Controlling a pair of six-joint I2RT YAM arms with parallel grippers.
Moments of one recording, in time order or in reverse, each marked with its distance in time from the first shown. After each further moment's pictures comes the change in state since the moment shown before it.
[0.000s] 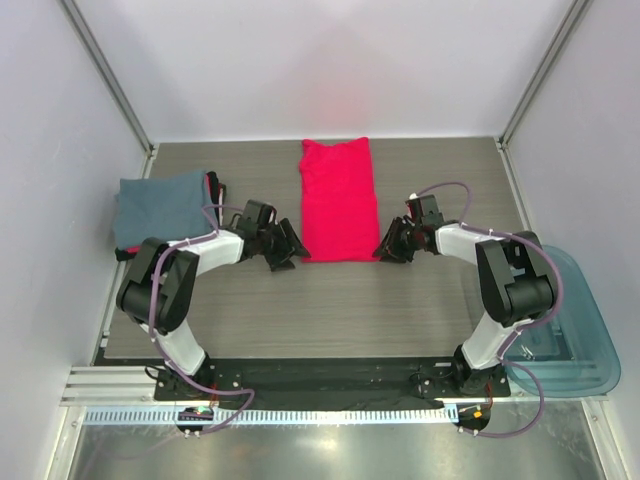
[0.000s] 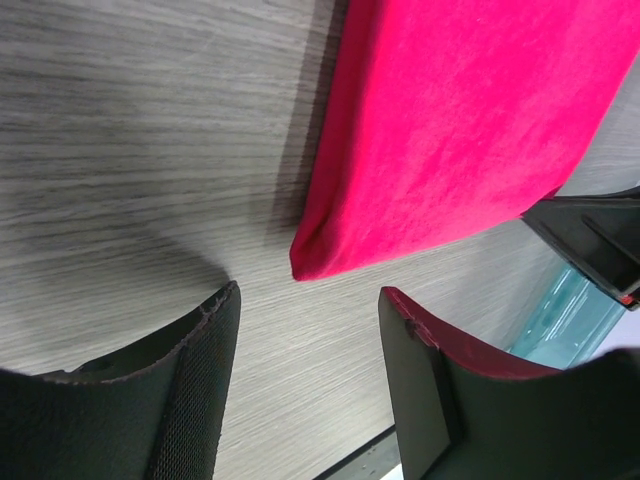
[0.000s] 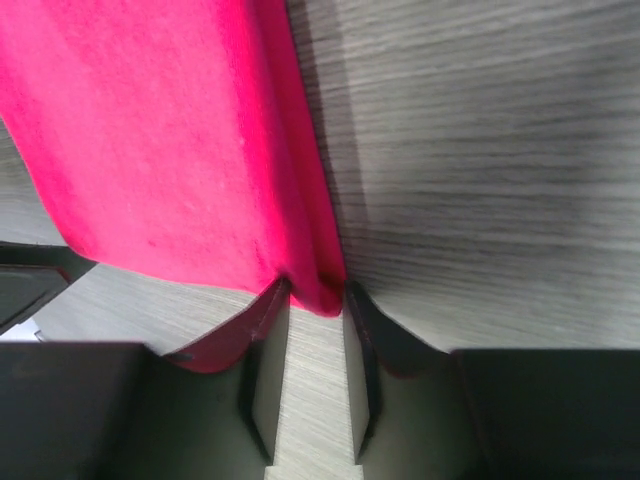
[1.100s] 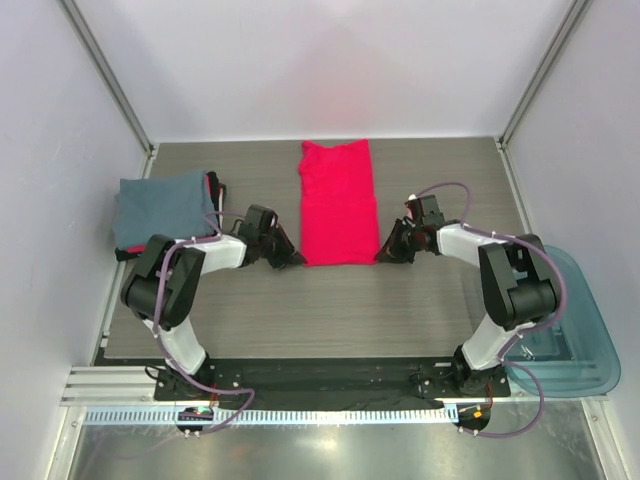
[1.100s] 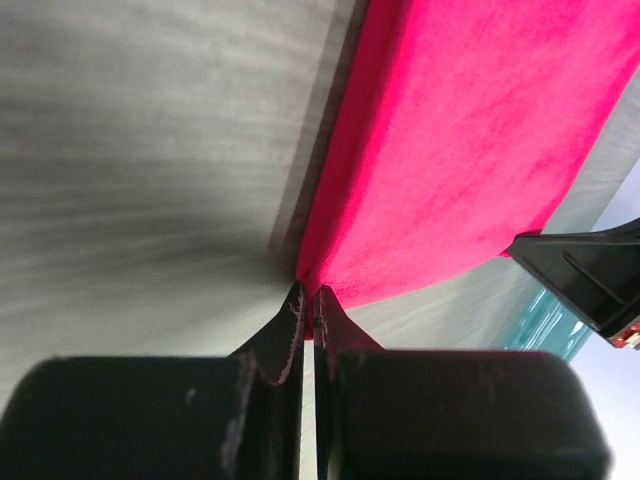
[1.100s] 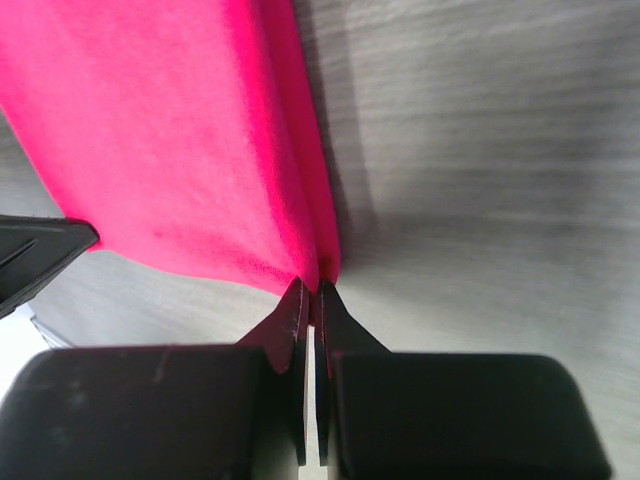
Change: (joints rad) left arm -0.010 0.053 -0.037 0.139 -0.007 -0.084; right arm 0.000 -0.005 0.002 -0.025 -0.023 -0.018
